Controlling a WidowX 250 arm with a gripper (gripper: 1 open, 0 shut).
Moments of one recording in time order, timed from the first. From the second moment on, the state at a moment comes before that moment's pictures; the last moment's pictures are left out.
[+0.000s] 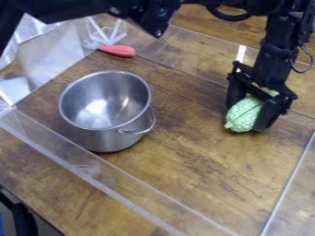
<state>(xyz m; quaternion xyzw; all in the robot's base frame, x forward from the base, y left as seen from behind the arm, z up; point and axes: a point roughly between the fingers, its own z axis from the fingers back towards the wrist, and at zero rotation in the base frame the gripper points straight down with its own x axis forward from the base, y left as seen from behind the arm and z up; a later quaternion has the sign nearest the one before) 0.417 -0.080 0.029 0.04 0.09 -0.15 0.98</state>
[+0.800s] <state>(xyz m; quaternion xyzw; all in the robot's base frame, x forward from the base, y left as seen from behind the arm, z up) 0.409 -0.075 0.029 0.03 0.09 -0.14 0.99</state>
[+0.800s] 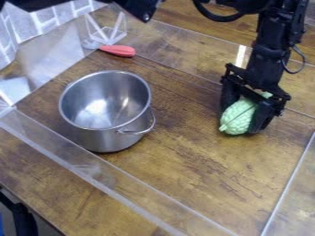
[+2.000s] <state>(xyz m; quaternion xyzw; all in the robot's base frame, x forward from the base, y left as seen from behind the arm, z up) 0.398 -0.065 0.028 0.02 0.09 -0.13 0.99</state>
